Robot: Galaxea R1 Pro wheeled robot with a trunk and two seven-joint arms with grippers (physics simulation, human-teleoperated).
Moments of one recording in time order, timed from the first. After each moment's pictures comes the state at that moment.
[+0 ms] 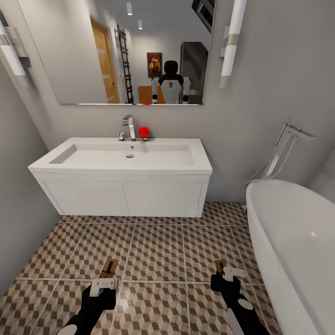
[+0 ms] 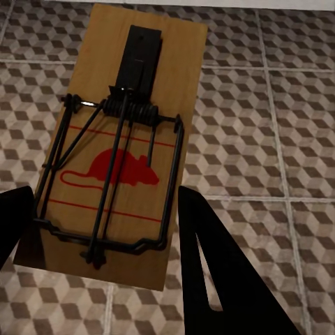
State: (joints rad) left arm 0.06 0.07 -0.18 -1.55 0.16 0.37 0.18; right arm -0.22 0.03 0.08 -1.03 -0.20 0.16 -0.15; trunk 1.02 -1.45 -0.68
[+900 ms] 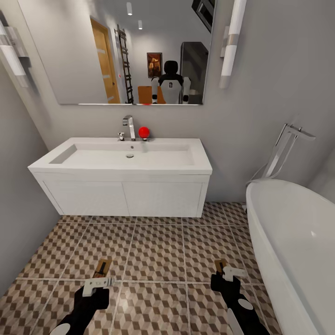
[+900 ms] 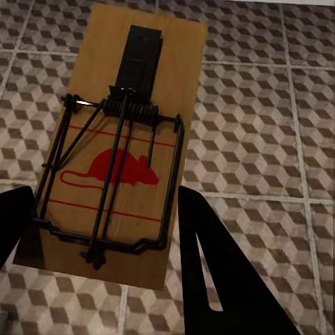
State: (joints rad) left arm 0.06 0.08 -0.12 -1.54 0.17 0.39 0.17; right arm -0.22 0.03 0.08 -1.03 -0.20 0.16 -0.15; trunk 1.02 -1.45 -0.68
